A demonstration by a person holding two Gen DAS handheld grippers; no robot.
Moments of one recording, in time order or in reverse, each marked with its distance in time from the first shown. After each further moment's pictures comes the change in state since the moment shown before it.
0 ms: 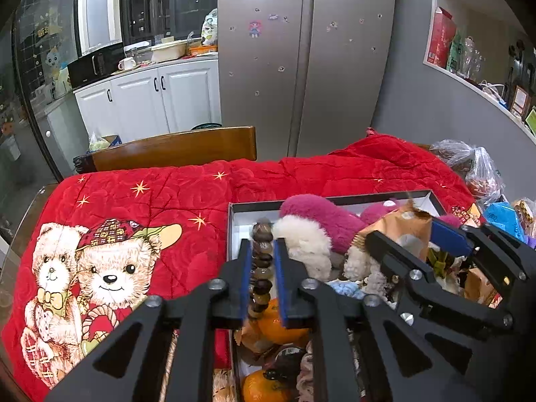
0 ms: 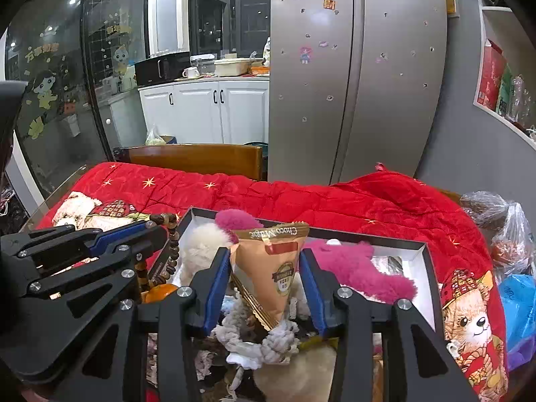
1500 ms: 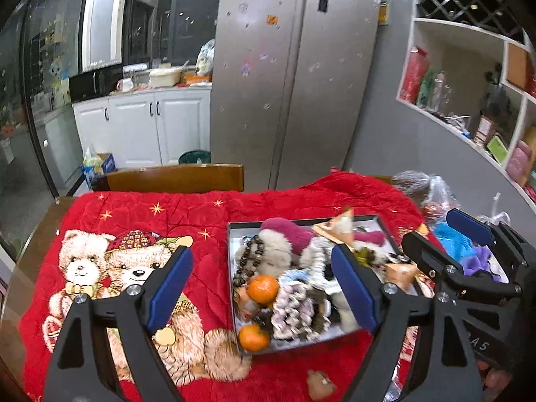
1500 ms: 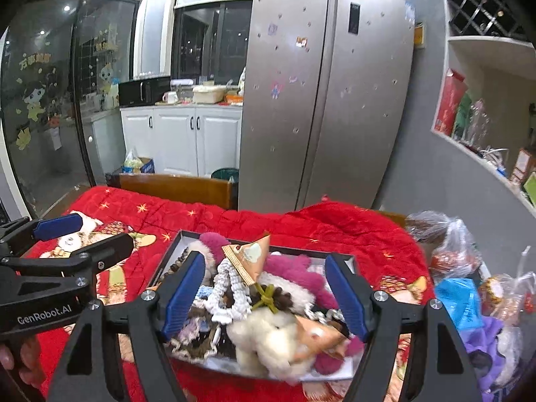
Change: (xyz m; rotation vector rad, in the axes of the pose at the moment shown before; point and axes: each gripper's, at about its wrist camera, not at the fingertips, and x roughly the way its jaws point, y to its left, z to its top) left arm -0.143 0.006 -0.006 -0.013 -0.139 -0.098; right arm -0.121 -0.009 0.007 0.003 -0.117 -0.127
